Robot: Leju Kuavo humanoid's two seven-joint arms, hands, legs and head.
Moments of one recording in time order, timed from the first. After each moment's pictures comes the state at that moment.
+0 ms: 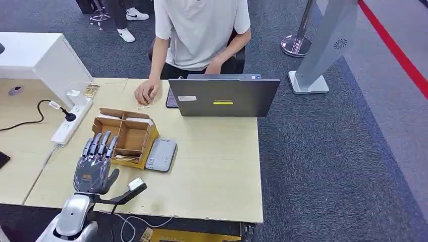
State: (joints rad) left arm 0.01 0.32 -0.12 -1.33 -1.37 0.47 0.12; right arm -0.35 0.26 0.81 -0.27 -0.88 -0.42 0.10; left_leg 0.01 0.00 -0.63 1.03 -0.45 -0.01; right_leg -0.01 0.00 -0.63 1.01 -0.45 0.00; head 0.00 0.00
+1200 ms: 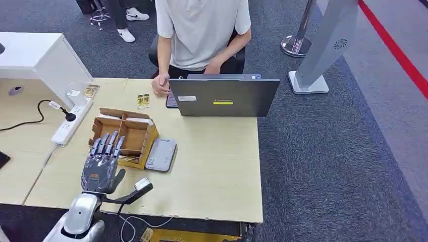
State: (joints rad) left arm -0.01 0.27 -0.12 -1.32 -1.40 0.45 0.11; right arm -0.34 0.26 0.80 -0.27 -0.85 -0.42 0.08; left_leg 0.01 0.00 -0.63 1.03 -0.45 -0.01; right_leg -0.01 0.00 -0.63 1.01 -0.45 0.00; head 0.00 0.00
